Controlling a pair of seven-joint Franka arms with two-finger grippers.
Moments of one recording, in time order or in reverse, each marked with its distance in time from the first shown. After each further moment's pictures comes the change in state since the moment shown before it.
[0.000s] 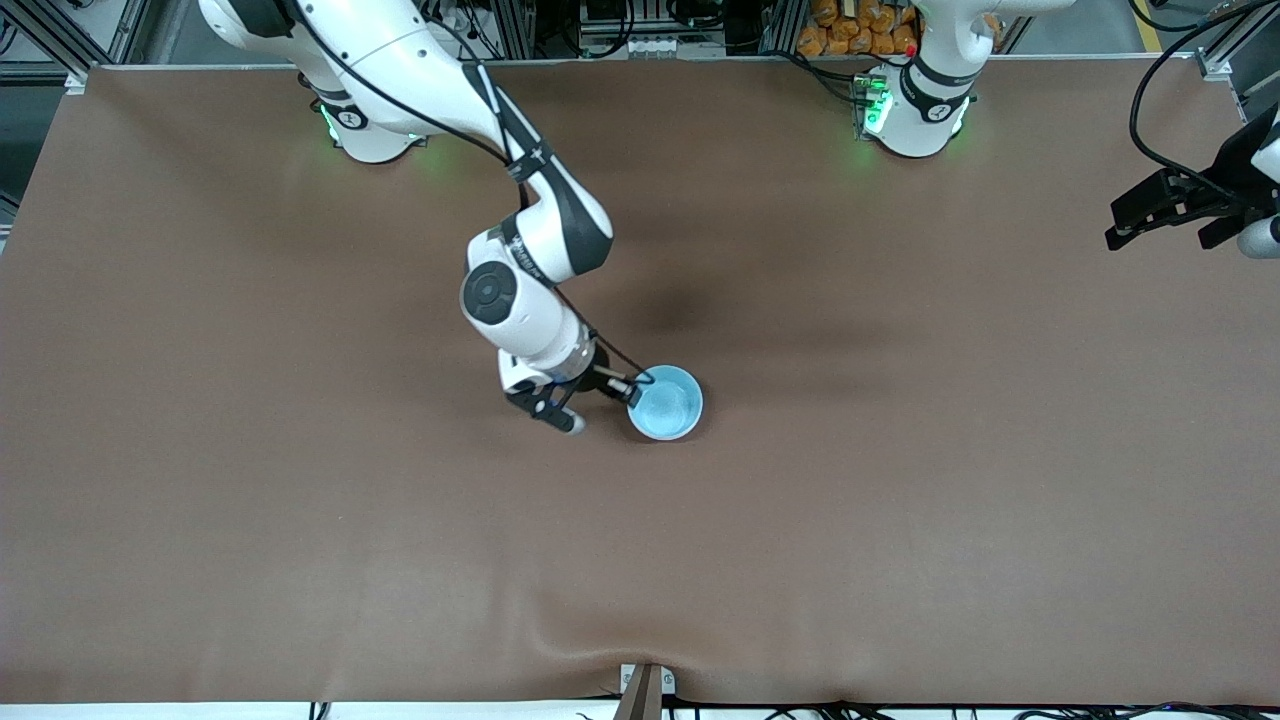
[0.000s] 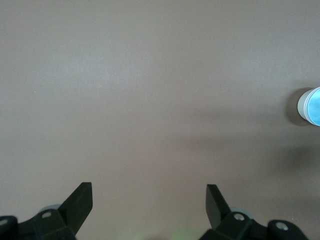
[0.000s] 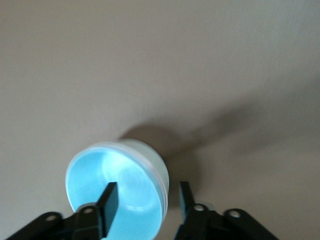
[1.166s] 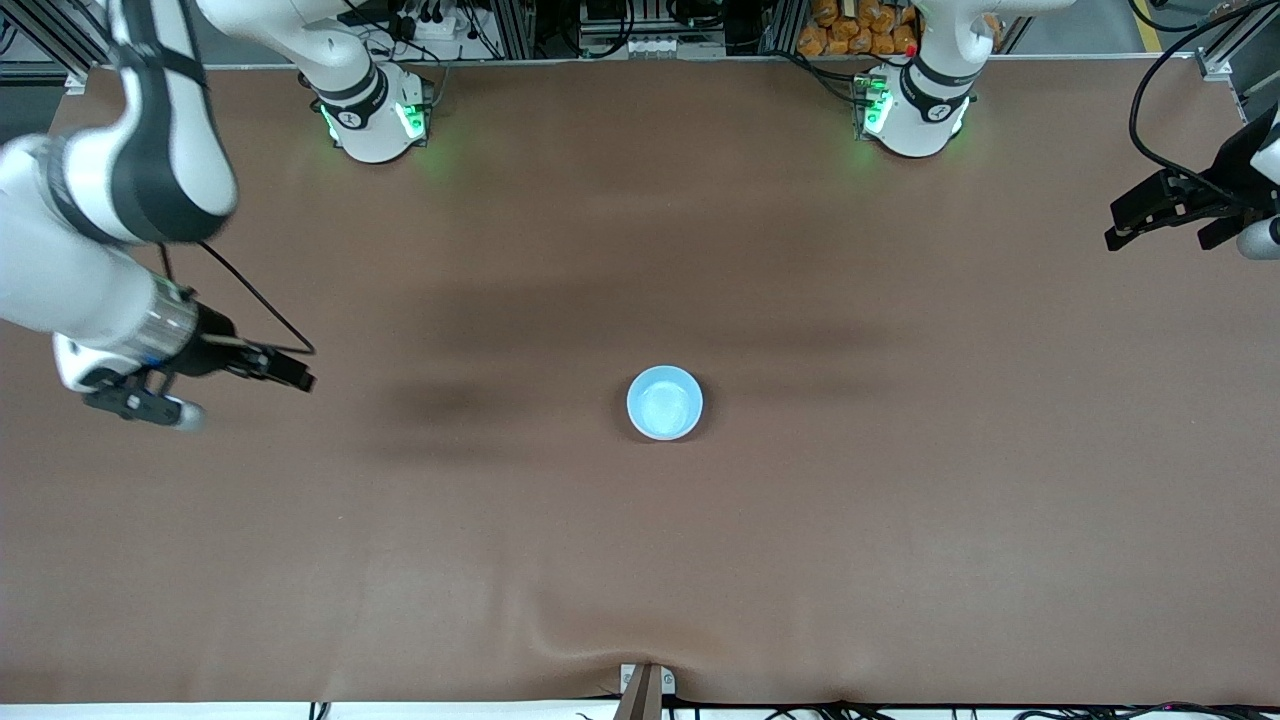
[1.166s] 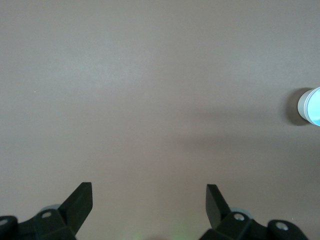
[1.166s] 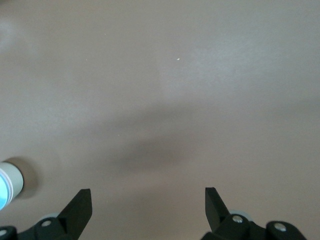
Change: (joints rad) left arm 0.000 0.002 0.000 0.001 0.000 0.000 0.000; right arm -0.437 -0.529 -0.131 -0.163 -0.318 -0.580 -0.611
